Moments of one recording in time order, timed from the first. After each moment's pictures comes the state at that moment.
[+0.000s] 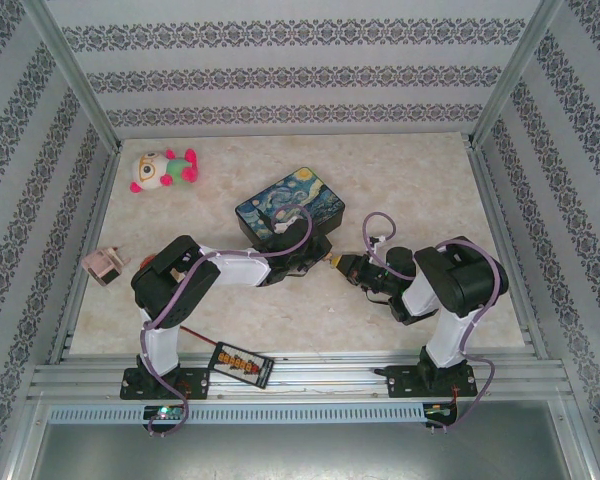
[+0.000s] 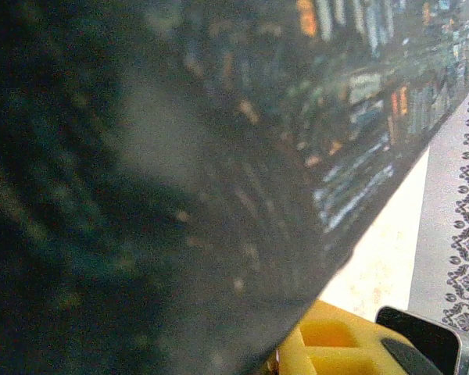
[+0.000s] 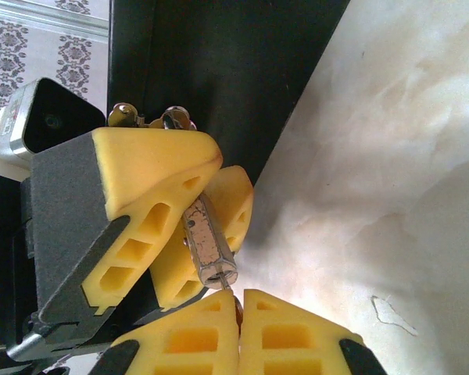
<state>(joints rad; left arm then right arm) -0.79 1.92 1.03 0.24 -0.03 -1.32 0.32 1.82 0.24 1.25 -0.64 1.15</state>
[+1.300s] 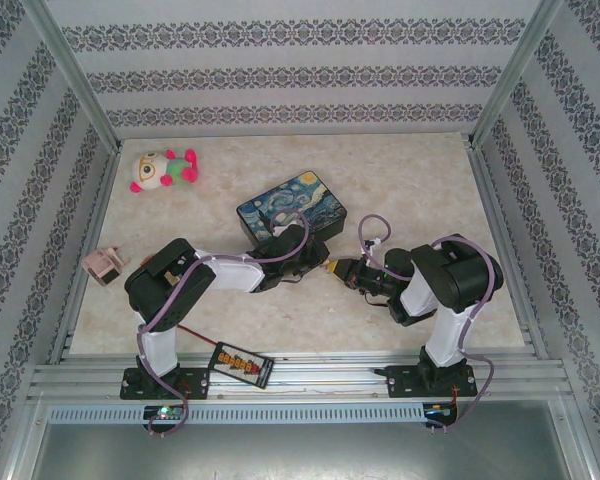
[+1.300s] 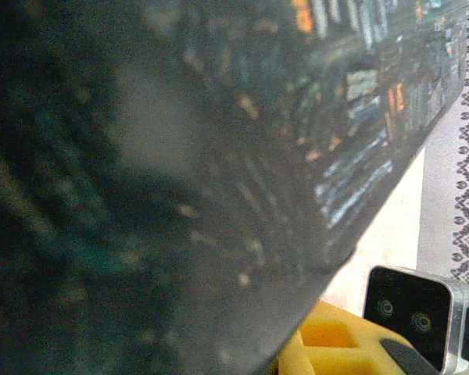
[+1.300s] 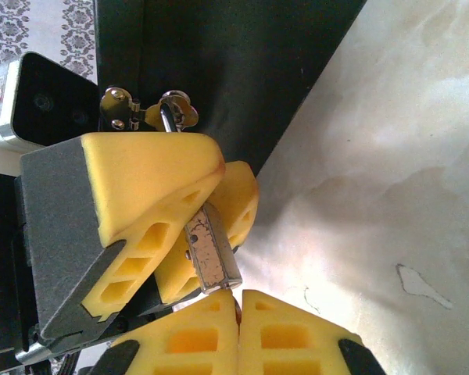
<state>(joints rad) -0.79 1.88 0.93 0.32 0.02 -1.24 0.33 1.85 0.23 1.28 -0.72 1.15</state>
